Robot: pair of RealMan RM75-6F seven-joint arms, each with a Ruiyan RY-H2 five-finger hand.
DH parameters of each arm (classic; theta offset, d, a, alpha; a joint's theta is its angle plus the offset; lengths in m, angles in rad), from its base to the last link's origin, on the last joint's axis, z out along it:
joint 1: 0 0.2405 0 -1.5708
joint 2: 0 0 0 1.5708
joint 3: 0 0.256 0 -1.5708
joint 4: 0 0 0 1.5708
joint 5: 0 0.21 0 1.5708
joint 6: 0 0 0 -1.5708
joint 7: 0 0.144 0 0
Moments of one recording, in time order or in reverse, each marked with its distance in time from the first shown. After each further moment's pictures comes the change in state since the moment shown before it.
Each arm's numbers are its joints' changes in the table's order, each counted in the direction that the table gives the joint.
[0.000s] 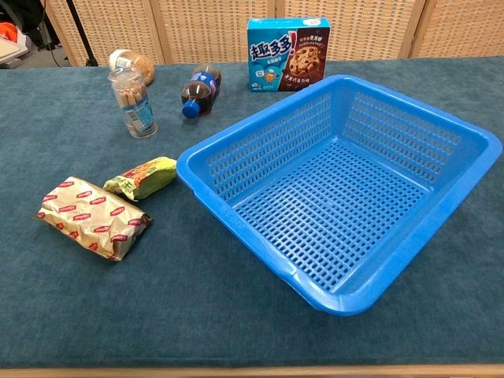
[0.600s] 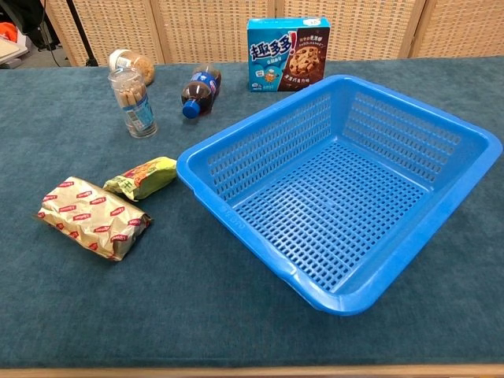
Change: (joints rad) left arm -0.006 0.002 0.008 -0.007 -0.007 0.025 0.005; right arm -0.005 0.006 0.001 -0.007 -0.009 -0.014 0.004
